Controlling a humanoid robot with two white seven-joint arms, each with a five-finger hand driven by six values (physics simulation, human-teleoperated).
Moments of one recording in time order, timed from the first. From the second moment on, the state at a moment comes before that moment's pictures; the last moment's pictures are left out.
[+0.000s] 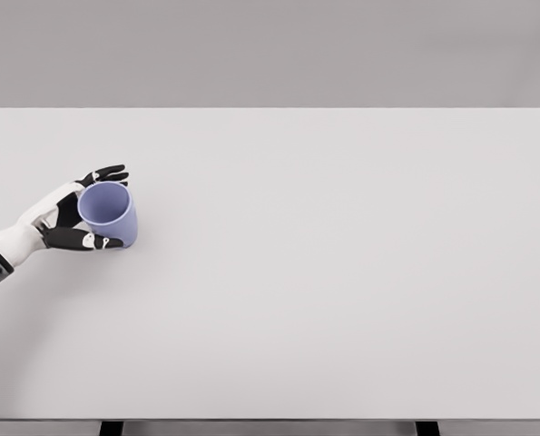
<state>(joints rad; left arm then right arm) -0.23 0.67 -0.30 -1.25 0.62 -0.23 -0.61 0.01 0.00 -0.10 0.03 -0.05 -0.07 0.10</state>
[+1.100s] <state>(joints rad) -0.21 0.70 -0.27 -1.28 0.63 -0.24 -0.61 0.01 0.00 -0.10 0.03 -0.05 -0.07 0.10</state>
